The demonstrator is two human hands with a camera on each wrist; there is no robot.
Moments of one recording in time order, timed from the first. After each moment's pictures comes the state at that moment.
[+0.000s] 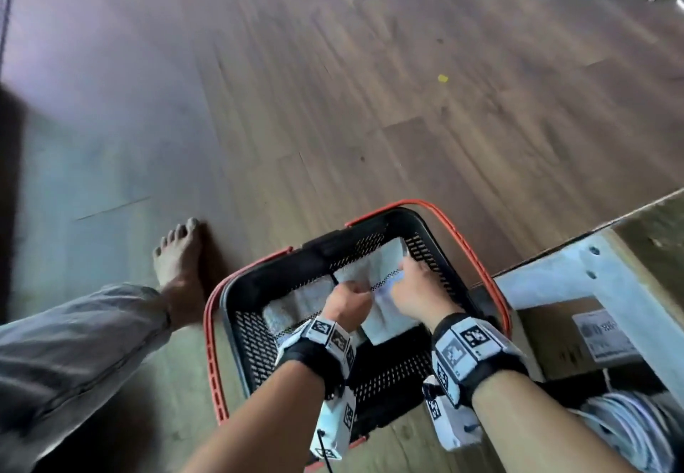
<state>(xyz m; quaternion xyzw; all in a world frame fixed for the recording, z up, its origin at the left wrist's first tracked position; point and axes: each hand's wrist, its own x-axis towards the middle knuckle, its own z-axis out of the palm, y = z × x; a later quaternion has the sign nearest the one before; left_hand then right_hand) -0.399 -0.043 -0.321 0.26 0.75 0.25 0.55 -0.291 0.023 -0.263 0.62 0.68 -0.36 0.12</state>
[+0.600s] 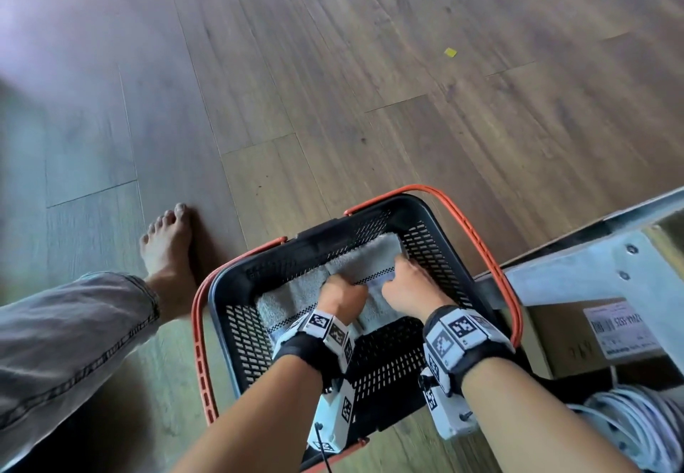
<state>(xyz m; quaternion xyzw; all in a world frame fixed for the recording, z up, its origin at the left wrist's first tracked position) -0.407 -0.037 -0.366 0.20 0.78 0.21 0.55 -0.297 0.026 -0.286 0.61 0.66 -0.41 0.17</state>
